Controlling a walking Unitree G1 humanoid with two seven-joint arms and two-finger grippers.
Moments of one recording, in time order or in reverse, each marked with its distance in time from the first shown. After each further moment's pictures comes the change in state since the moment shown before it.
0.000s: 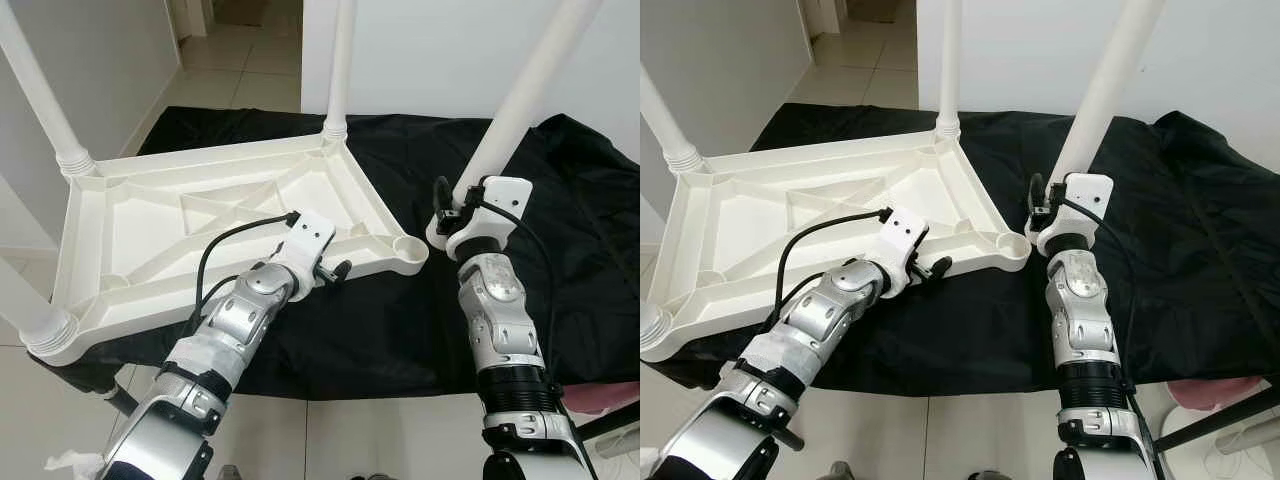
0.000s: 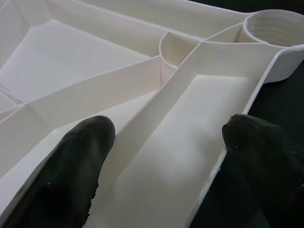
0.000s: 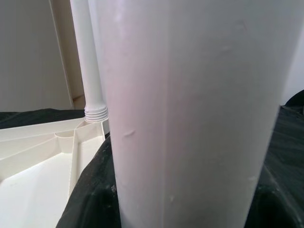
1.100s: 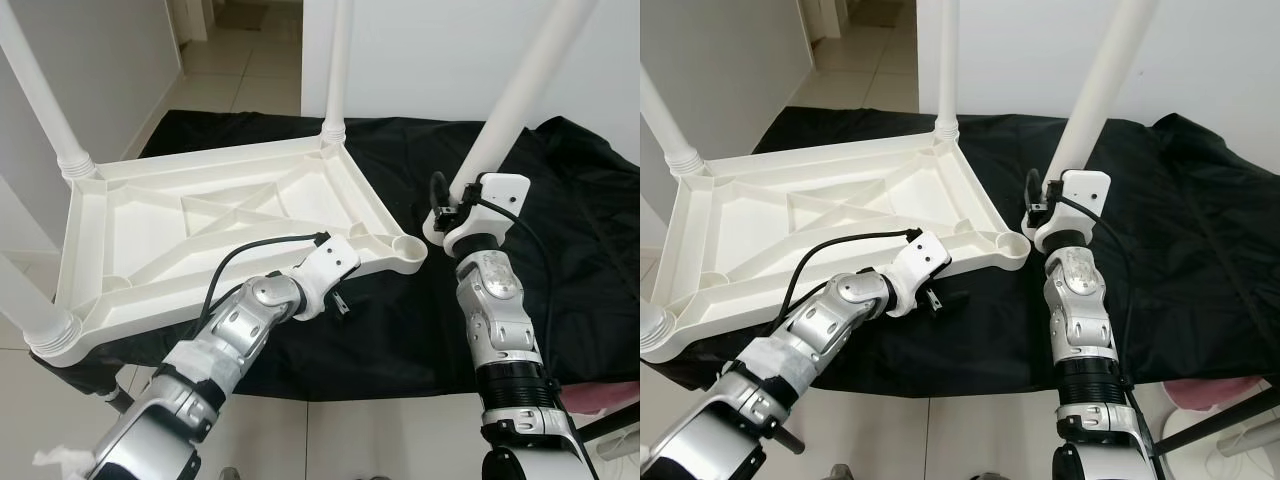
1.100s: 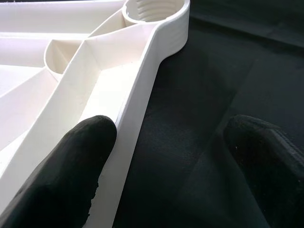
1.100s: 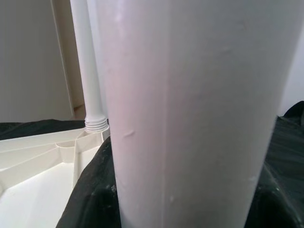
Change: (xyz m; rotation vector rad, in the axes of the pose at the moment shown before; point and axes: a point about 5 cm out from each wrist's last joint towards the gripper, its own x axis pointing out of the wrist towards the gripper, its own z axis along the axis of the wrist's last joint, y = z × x) left arm 0.001 -0.020 -0.009 0.194 0.065 -0.301; right arm 0.003 0.003 0.003 -0.001 -0.029 0.011
